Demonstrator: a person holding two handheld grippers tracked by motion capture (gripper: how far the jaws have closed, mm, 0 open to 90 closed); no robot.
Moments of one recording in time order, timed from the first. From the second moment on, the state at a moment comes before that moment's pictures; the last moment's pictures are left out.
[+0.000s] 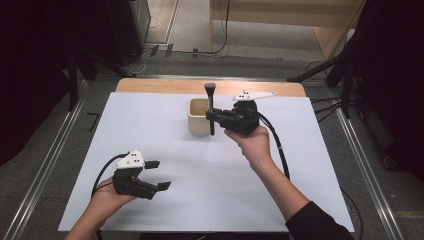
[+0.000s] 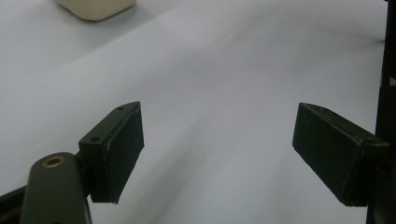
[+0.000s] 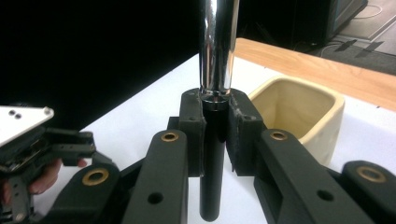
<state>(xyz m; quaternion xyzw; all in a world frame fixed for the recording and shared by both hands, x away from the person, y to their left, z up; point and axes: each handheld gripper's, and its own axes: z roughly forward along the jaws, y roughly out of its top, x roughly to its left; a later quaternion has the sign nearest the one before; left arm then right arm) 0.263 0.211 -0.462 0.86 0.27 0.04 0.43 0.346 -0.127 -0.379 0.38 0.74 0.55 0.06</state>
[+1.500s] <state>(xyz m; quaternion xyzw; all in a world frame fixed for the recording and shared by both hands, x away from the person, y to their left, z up) 0.264 0.210 -0.463 0.86 0.26 0.04 0.43 0.404 -0.094 -0.371 0.43 0.69 0.56 0.18</state>
